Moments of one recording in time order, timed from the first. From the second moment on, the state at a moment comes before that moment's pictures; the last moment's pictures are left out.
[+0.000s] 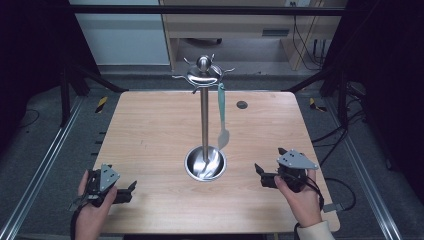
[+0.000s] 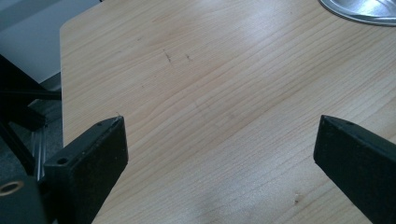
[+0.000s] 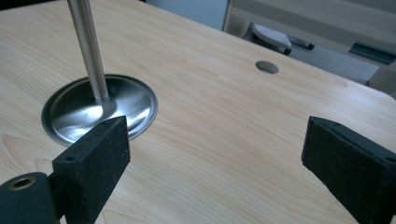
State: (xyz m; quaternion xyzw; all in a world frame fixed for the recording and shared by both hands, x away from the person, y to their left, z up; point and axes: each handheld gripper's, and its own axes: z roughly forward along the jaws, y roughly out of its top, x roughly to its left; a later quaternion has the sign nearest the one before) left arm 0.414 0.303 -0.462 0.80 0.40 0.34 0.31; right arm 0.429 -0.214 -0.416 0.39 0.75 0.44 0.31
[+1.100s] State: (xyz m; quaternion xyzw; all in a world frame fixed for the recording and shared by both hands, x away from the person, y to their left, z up) left arm 0.415 0.301 -0.462 0.80 0.39 0.34 0.31; right arm 0.483 -0.220 -0.478 0.47 0.75 0.39 0.25
